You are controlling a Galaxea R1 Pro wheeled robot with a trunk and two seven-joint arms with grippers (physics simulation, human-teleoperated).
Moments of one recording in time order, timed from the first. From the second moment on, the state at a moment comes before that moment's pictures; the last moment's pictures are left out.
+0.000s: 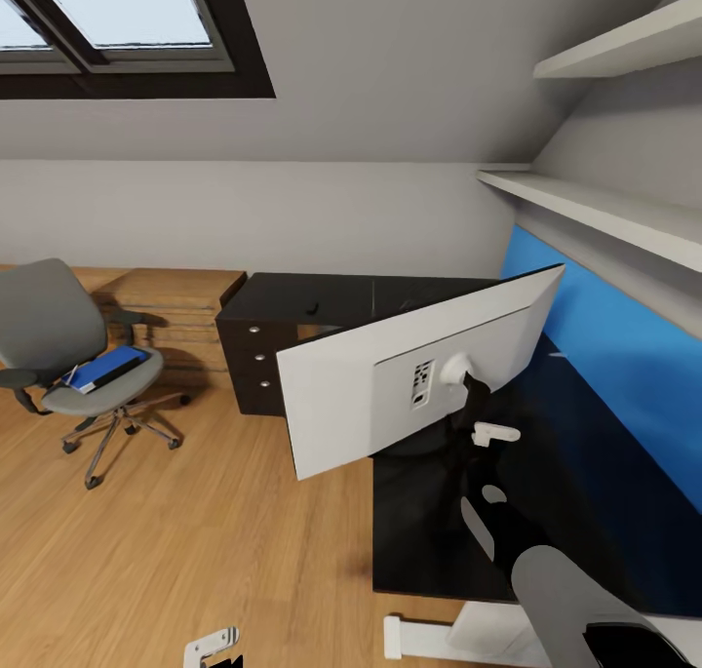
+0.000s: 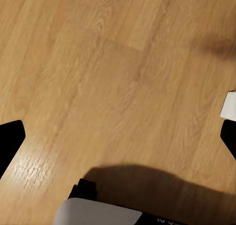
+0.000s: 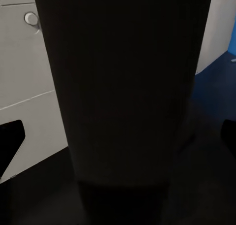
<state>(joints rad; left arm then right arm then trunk) -0.30 0.00 -0.02 -0.33 0.31 -0.06 0.09 -0.75 0.02 0.00 -0.42 -0.04 -0.46 -0.22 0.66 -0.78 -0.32</state>
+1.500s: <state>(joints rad) -0.30 0.00 -0.02 -0.33 0.31 -0.06 0.09 -0.75 0.02 0.00 -0.40 -0.03 -0.46 -0.22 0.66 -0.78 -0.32</state>
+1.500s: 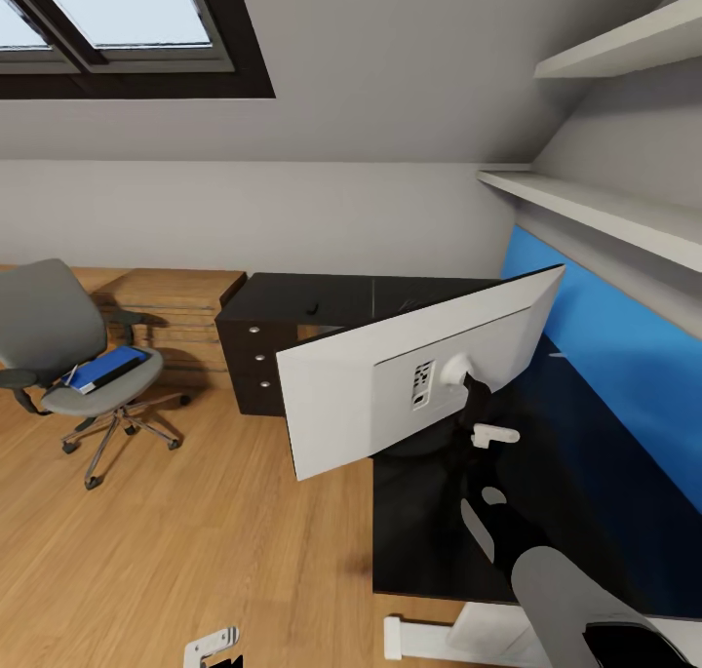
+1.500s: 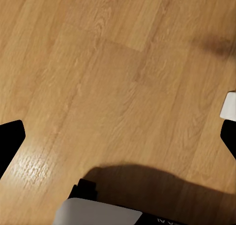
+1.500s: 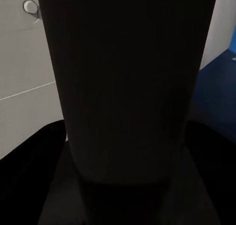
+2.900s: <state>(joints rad) -0.30 0.00 -0.02 -0.33 0.31 -0.06 0.09 -0.75 0.02 0.00 -0.40 -0.03 -0.46 -0.22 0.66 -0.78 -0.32</state>
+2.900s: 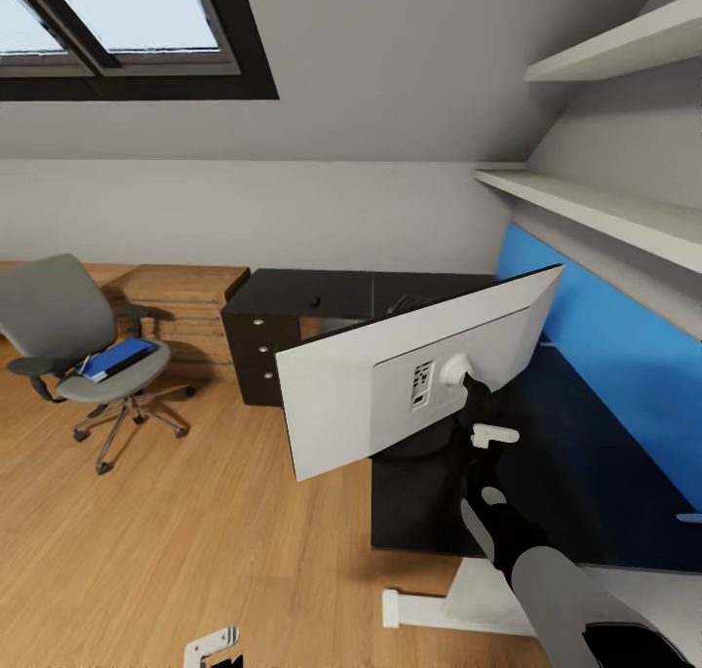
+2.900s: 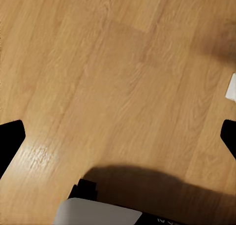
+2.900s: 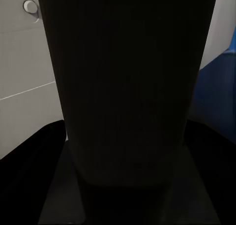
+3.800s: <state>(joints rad) -0.30 0.00 -0.02 -0.34 0.31 -0.06 0.09 -0.75 0.02 0.00 -0.40 -0.04 -0.46 -0.22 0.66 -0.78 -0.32</state>
